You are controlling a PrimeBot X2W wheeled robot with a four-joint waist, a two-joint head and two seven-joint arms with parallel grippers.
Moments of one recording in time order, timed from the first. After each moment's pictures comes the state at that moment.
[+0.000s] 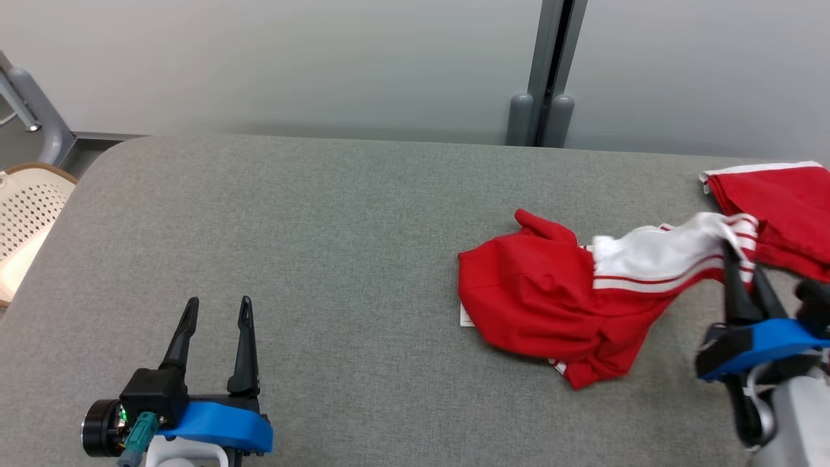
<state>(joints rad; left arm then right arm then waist) -0.08 0.06 0.00 0.30 -0.10 -0.12 -0.26 -0.32 -0.21 -0.11 0.52 0.22 0.13 -0.26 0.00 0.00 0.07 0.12</state>
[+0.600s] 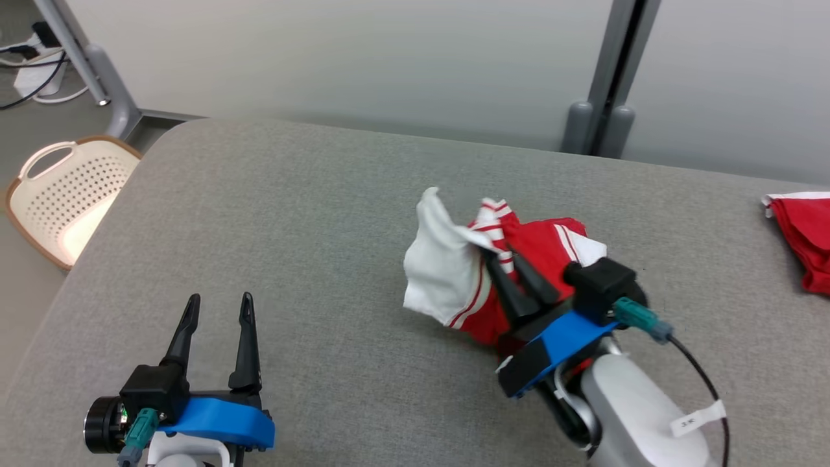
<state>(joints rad) -0.09 0.05 0.00 0.30 -0.11 -0.12 -0.26 -0.45 -0.05 0.42 0.44 0.32 0.13 -0.24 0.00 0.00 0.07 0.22</state>
